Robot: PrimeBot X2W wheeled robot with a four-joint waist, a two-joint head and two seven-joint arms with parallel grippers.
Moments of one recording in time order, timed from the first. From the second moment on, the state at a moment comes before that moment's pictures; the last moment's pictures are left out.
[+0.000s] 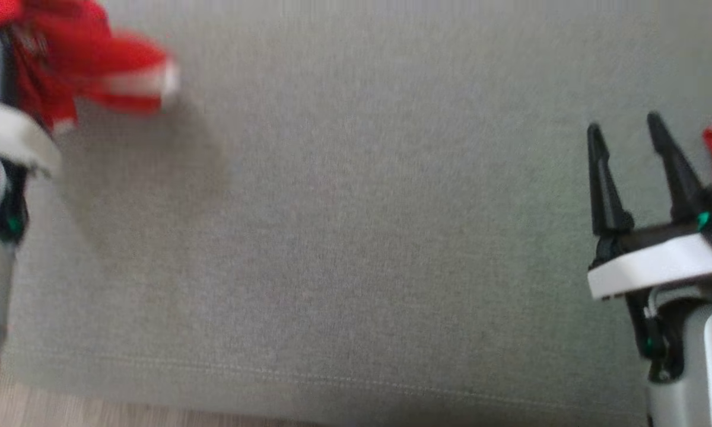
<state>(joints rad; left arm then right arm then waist) -0.81 0.46 -0.30 0.73 -0.41 -0.08 -0.25 -0.15 -0.08 -0.01 -0.21 0.10 0.13 0.14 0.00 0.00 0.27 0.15</state>
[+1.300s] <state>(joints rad) -0.30 0.36 -0.45 -0.07 -0.45 0.08 -0.04 -0.02 -0.05 0.05 -0.20 0.17 0.13 0.11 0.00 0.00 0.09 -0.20</state>
